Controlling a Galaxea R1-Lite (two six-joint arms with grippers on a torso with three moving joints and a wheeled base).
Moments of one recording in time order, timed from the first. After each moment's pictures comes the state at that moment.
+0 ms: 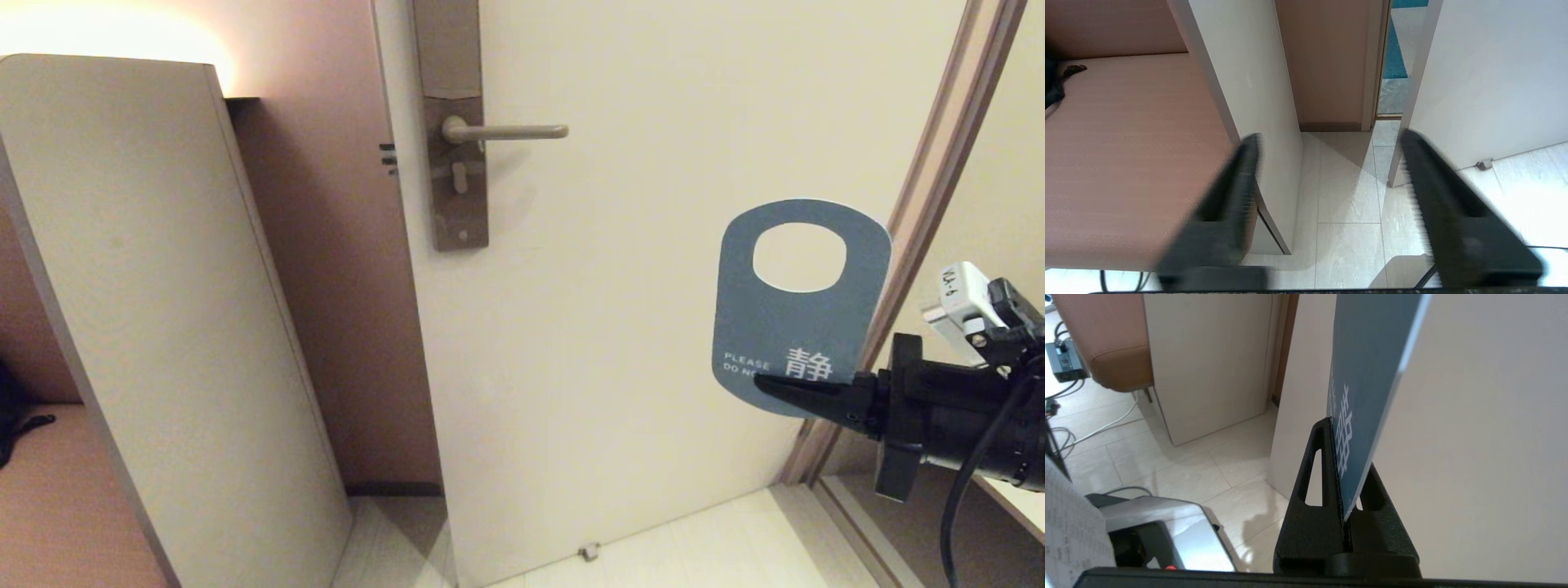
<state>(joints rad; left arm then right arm) 0.14 0.28 0.00 0.01 -0.02 0.10 0.25 1.33 -0.54 -0.49 0.59 -0.29</state>
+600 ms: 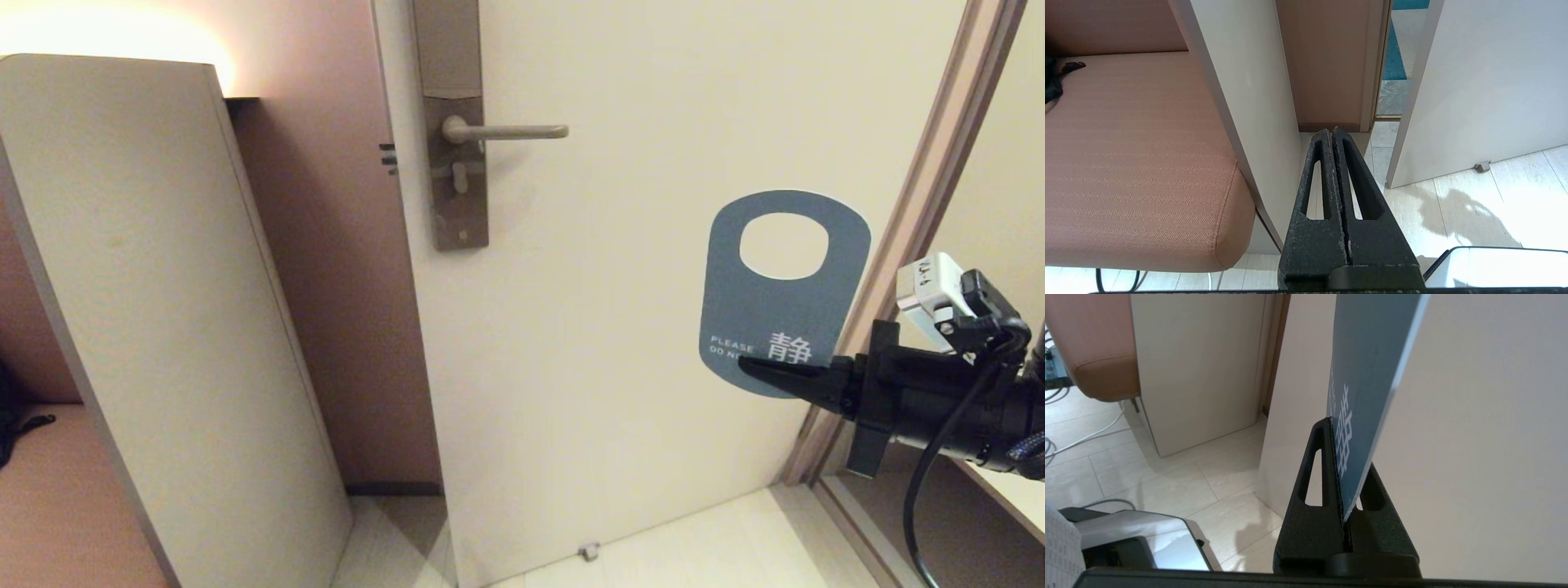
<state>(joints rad) 0.14 0.28 0.00 0.01 -0.02 0.09 0.25 1.40 -0.54 -0.61 0.59 -0.29</state>
